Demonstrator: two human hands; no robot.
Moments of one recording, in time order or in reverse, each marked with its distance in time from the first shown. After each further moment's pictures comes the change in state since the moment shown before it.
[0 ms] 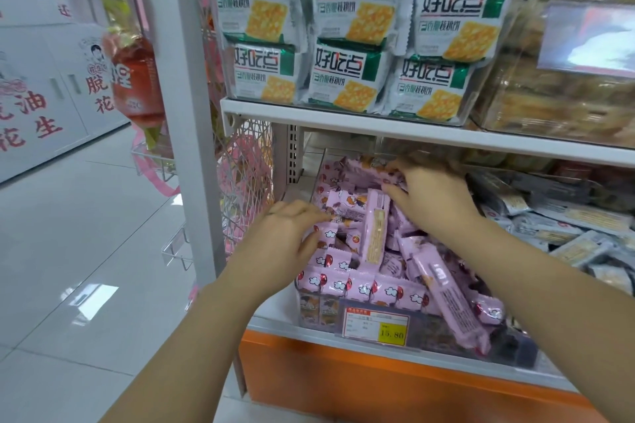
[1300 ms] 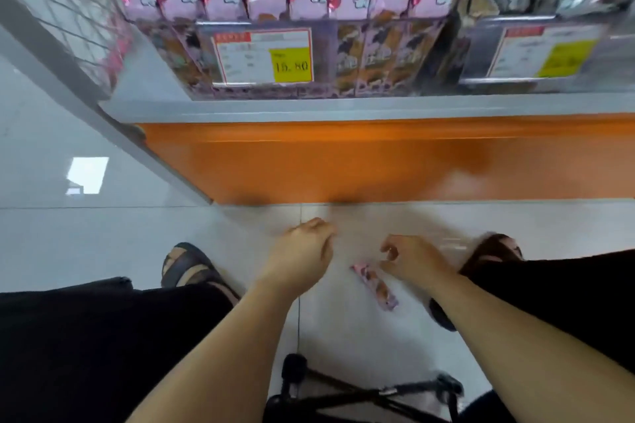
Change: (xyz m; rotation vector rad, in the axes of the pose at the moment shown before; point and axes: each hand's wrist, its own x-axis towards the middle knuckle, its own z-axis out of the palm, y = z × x) left_hand -0.214 0.069 0.237 -0.123 -0.669 -0.220; right_hand -0.375 0.047 0.219 0.502 -0.989 0.432
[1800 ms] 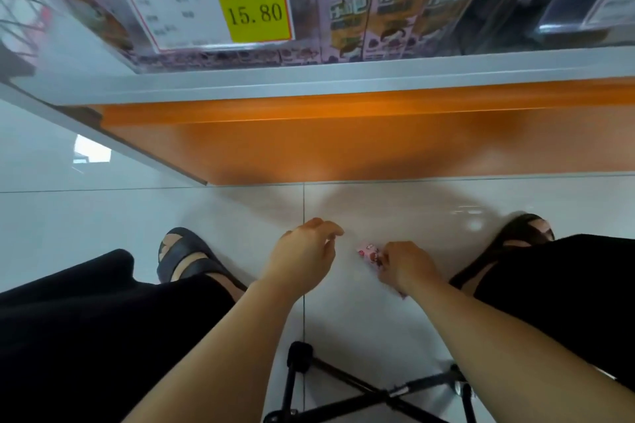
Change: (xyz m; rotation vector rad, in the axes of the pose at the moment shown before) left_hand 0.012 -0.017 0.029 -0.068 -0.107 -0.123; right_hand 0.037 0.007 0.062 -0.114 -0.195 0.178
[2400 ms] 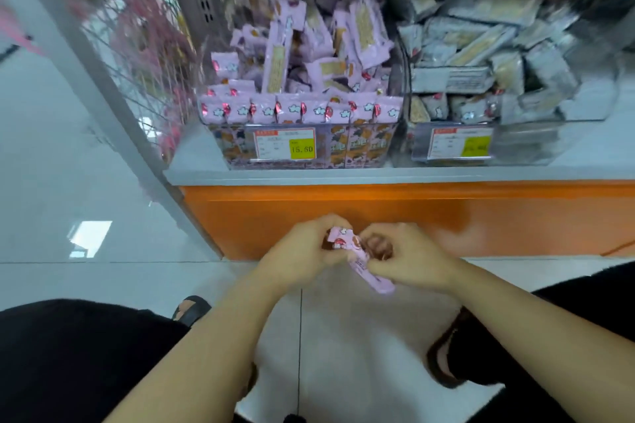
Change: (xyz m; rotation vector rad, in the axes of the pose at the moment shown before) left_hand -0.051 0.085 -0.135 -0.380 0.043 0.212; right_hand -0.172 -0.050 -0.164 0.357 0.326 -0.624
